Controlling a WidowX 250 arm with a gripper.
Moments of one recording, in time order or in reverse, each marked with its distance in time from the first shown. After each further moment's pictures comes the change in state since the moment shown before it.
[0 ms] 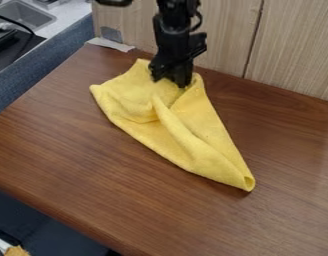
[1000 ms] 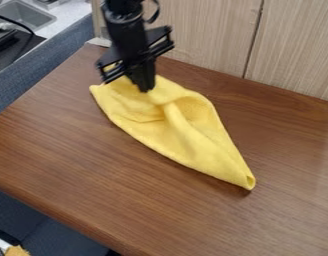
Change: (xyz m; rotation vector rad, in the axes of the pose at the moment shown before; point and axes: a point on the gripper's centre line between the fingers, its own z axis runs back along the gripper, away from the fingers) arm -0.020 0.067 0.083 -0.002 0.039 -0.056
